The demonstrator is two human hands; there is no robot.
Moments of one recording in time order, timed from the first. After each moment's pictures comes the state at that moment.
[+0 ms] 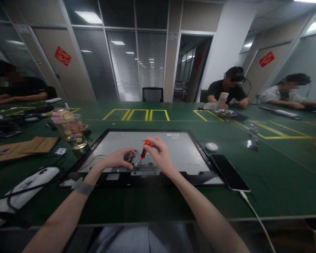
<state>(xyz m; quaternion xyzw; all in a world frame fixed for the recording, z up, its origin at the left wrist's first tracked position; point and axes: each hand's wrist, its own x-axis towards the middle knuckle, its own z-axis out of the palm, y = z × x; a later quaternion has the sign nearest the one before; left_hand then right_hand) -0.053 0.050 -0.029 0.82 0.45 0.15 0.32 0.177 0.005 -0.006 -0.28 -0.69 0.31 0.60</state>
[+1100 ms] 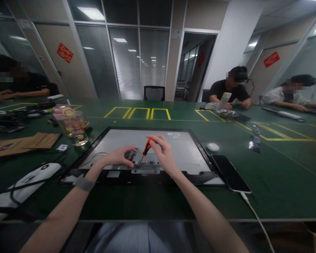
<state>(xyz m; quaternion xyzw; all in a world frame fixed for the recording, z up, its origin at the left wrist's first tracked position) -0.056 0.055 -0.036 0.83 0.43 0.15 0.31 0.183 0.004 -0.005 -0.31 -0.69 0.27 0.60</state>
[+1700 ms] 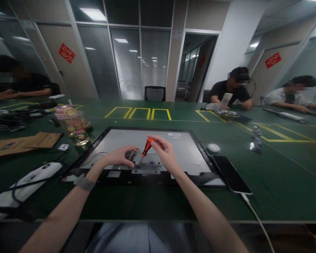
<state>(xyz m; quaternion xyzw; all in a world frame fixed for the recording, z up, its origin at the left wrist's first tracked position) -0.054 0.053 -0.034 0.83 0.44 0.15 0.31 0.184 0.011 -0.011 -0.27 -0.64 0.40 0.60</state>
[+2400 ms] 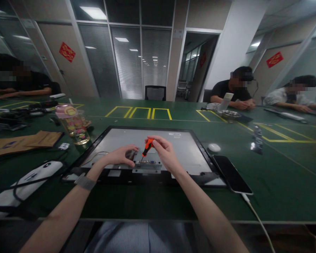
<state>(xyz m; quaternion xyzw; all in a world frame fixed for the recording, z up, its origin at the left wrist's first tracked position) -0.055 0.053 -0.034 0.83 0.45 0.14 0.31 0.182 0.007 -0.006 -0.23 -0.59 0.49 0.59</state>
